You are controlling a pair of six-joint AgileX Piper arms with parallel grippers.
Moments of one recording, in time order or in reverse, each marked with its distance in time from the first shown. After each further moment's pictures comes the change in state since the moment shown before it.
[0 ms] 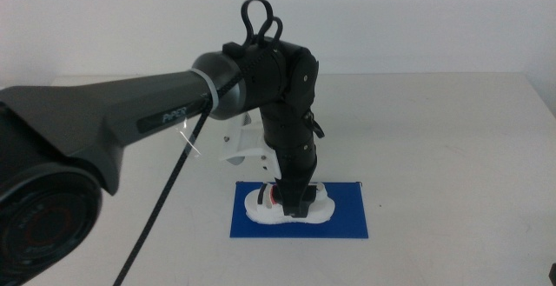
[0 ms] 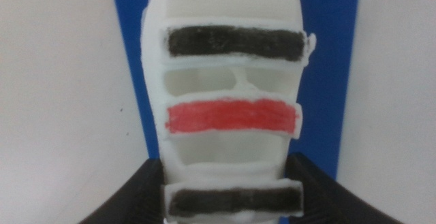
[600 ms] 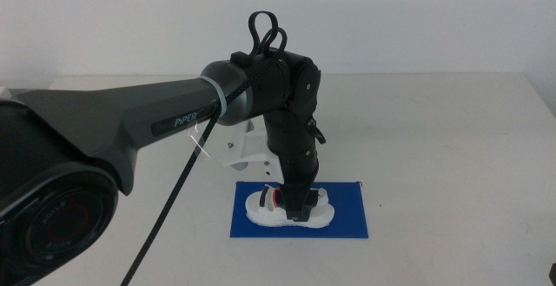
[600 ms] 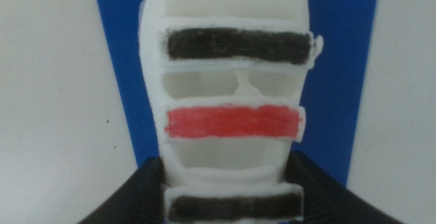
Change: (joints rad) left arm 0.000 0.043 -0.007 -0.012 -0.019 0.000; right arm 0.000 0.000 0.000 0.000 0.000 0.000
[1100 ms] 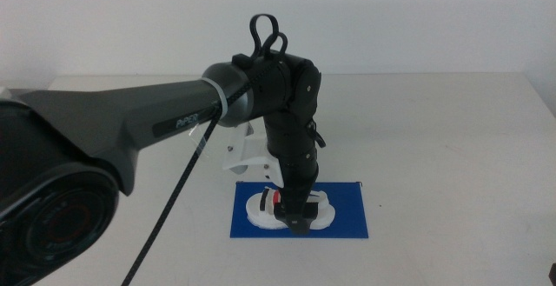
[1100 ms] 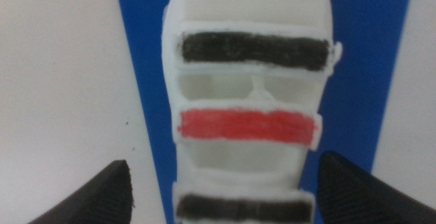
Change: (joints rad) left arm 0.000 0.001 0.002 -0.011 0.023 0.000; right arm 0.000 0.000 0.000 0.000 0.000 0.000
